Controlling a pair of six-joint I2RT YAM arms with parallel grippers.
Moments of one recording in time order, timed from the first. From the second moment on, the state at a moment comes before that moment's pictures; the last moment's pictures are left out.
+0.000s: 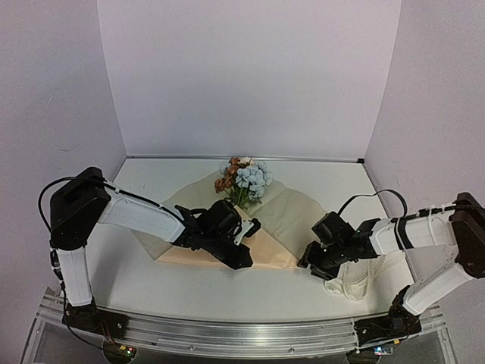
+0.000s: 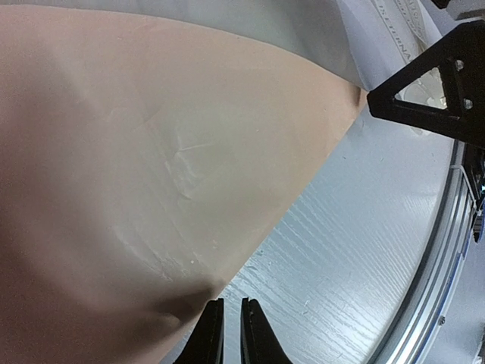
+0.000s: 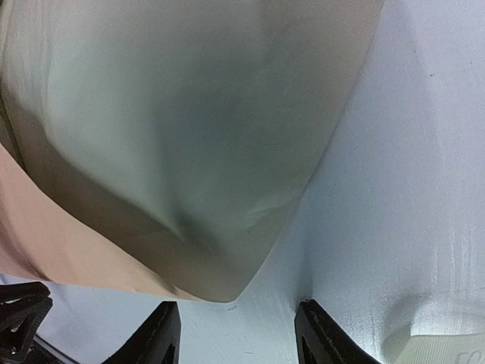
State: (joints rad) left arm -1.04 1.92 1.12 -0.11 0.27 -0.38; right arm 0.79 1.46 0.62 -0.28 -0.02 1.19
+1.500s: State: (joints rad) left arm -1.04 2.02 1.28 -0.14 0.31 -0.33; right arm 0.79 1.46 0.52 -0.06 0.03 1.23
